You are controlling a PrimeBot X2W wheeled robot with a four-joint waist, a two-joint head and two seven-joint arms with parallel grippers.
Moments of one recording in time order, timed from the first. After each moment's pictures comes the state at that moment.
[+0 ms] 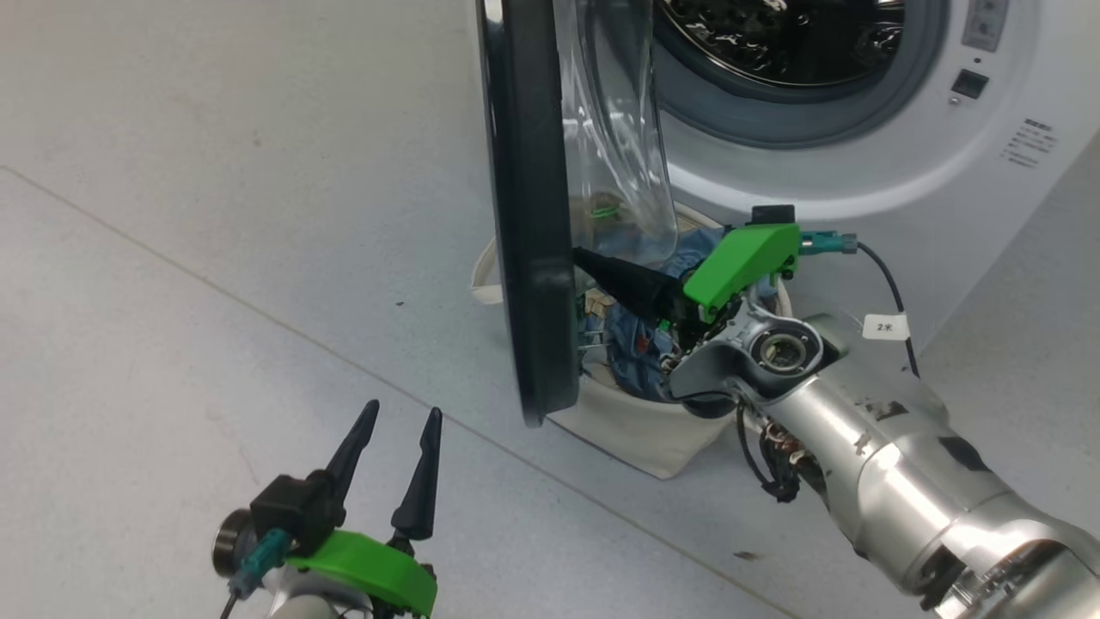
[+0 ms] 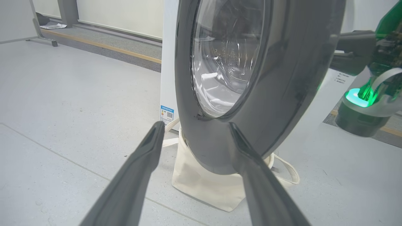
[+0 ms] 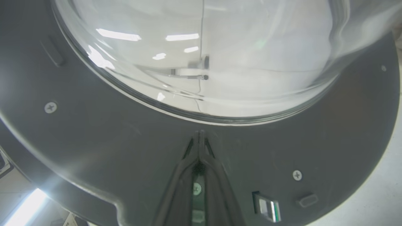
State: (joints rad) left arm -0.25 0.10 -0.35 0.32 -0.41 -0.09 -0.22; right arm -0.94 -0.07 0.80 0.89 1.99 0.13 0.36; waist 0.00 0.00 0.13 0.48
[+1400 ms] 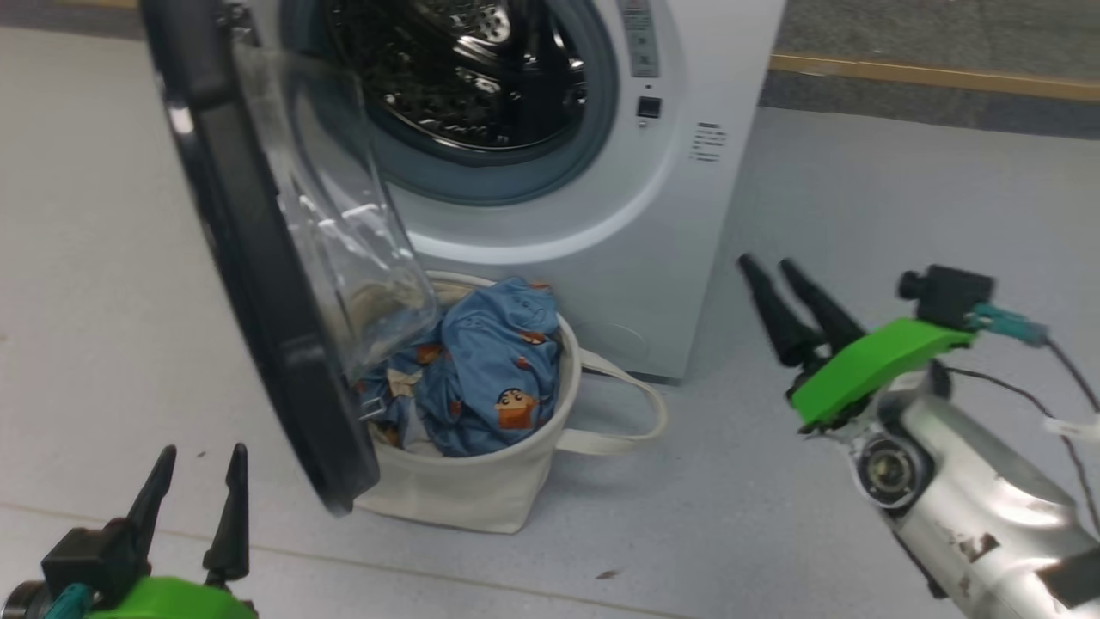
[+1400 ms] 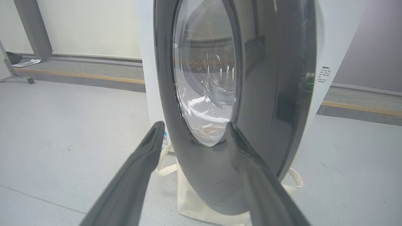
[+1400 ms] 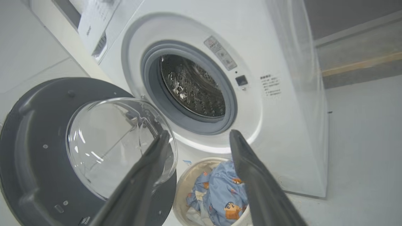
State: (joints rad) left arm -0.08 0.34 -0.16 0.16 -0.48 0.00 -0.15; right arm -0.68 -0.35 0.79 0.59 1.24 0.13 -0.25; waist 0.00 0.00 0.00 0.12
